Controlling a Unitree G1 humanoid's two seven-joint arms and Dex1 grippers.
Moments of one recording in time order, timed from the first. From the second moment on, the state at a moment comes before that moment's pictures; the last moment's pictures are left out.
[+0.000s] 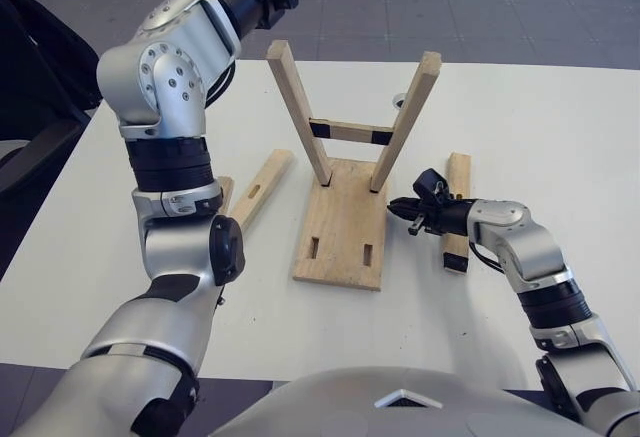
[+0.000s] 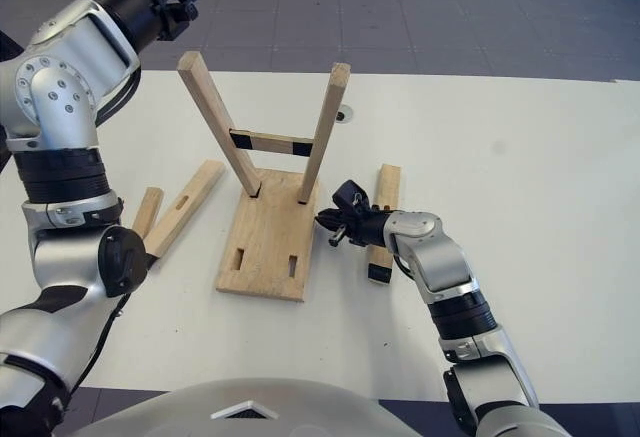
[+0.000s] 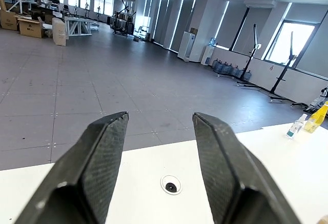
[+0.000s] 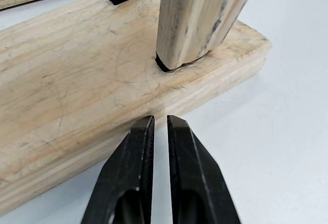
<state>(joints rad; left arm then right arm) -0.95 0.27 0.23 0.19 -0.47 0.83 -0.26 -0.26 -0.42 0.26 -0.04 0.18 0.64 0.76</state>
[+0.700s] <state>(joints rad) -1.17 0.36 0.30 0.22 -0.52 0.65 -0.28 -0.25 -0.42 0.26 -0.05 0.18 0.64 0.75</state>
